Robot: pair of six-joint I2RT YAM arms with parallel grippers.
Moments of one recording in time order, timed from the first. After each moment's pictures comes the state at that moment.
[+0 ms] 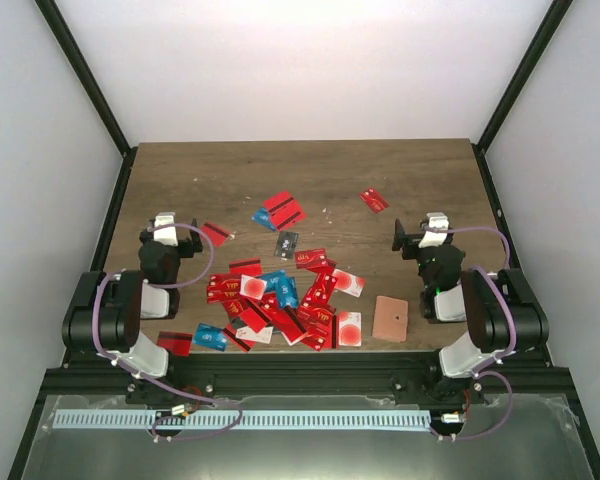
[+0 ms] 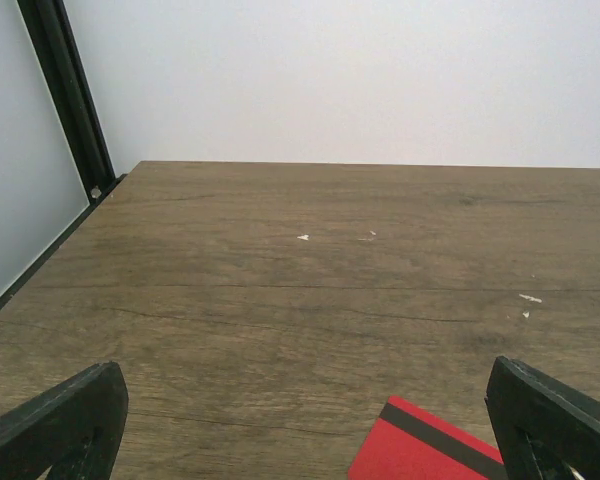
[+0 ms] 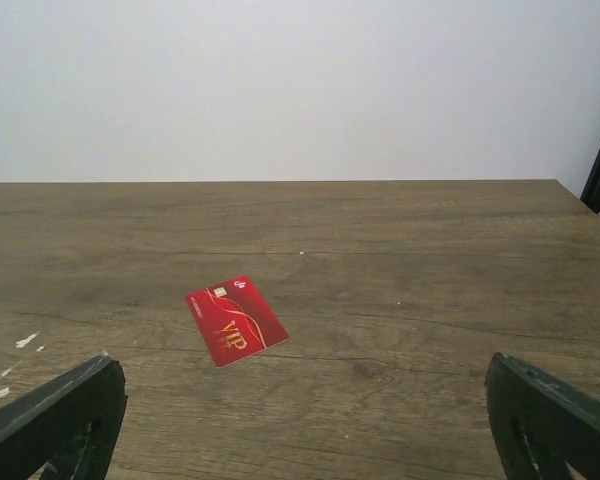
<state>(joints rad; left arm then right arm) 0.04 1.56 0.27 1.16 -0.01 -0.03 0.03 1.55 0.23 1.25 -0.06 0.02</state>
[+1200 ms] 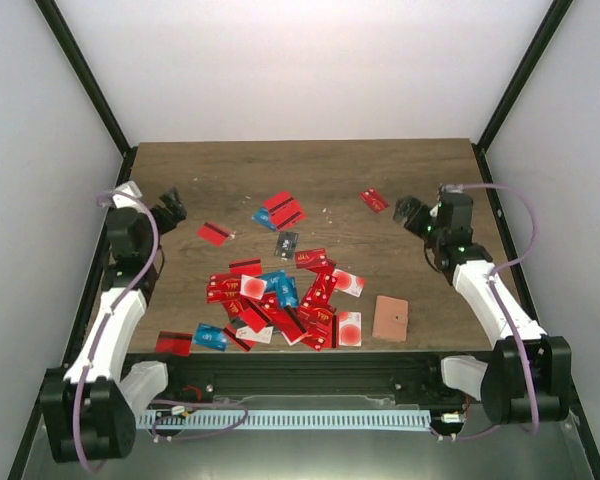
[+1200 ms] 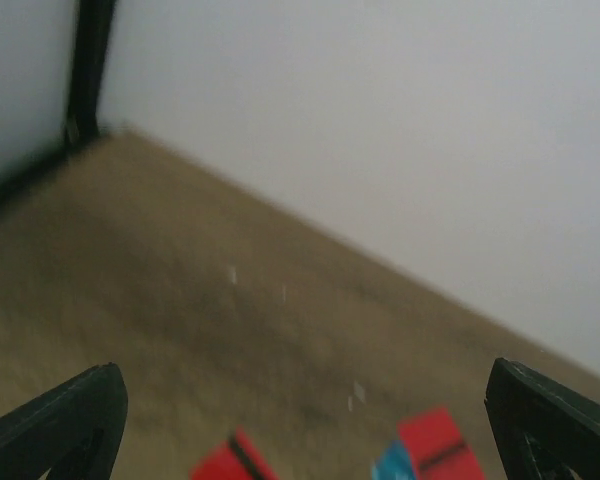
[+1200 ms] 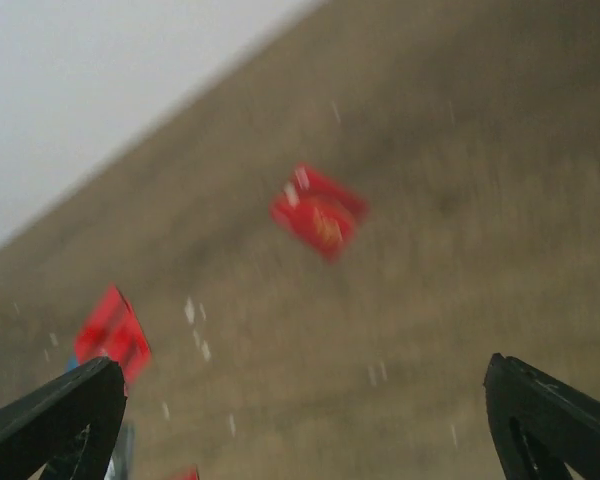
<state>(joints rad) 0.05 0.95 0.63 0.14 -0.01 -0.48 0.06 1.17 0.77 -0.07 -0.09 0.56</state>
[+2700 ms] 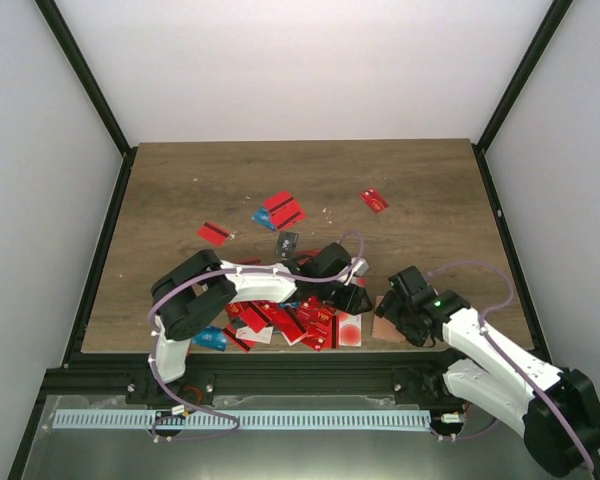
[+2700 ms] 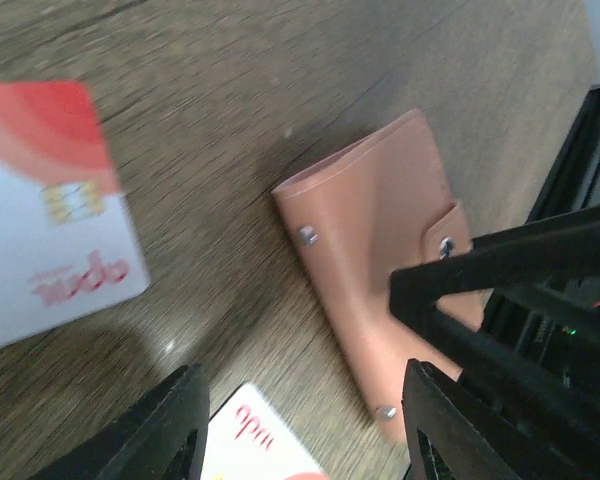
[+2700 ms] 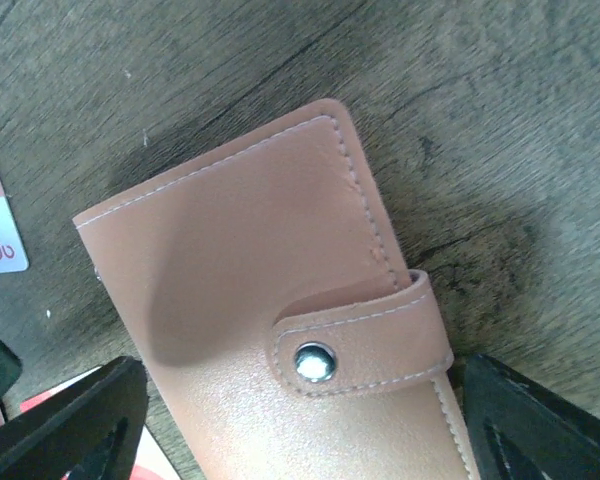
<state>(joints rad) -1.02 1.95 1.12 -0.01 0.41 -0.64 0.52 0.88 0.43 -0.77 0.04 1.11</state>
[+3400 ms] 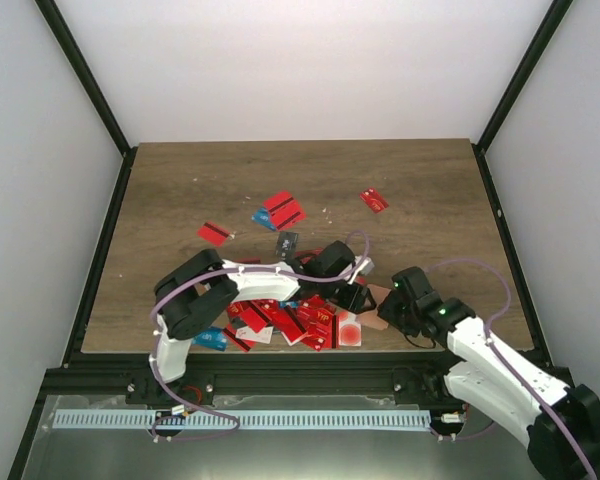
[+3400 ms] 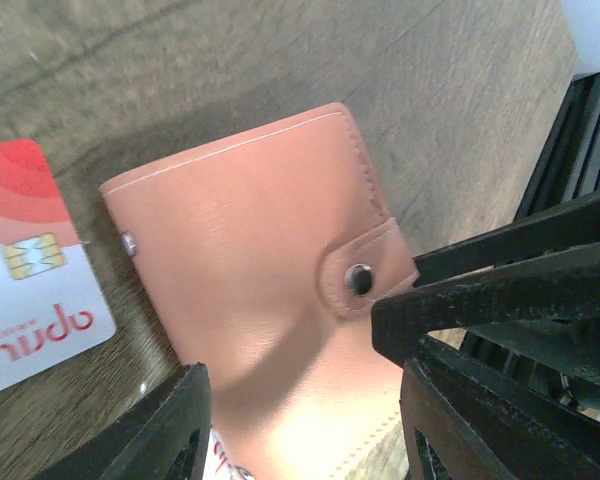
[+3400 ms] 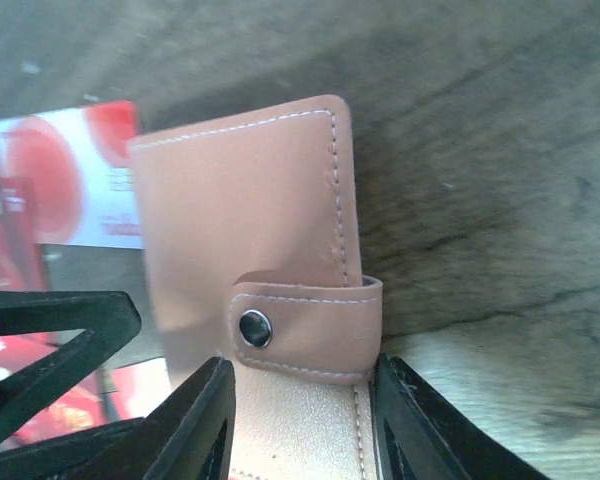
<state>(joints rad) -1.02 2.01 1.19 0.00 0.45 -0.57 0.52 0.82 0.38 -0.65 -0.02 1.03</state>
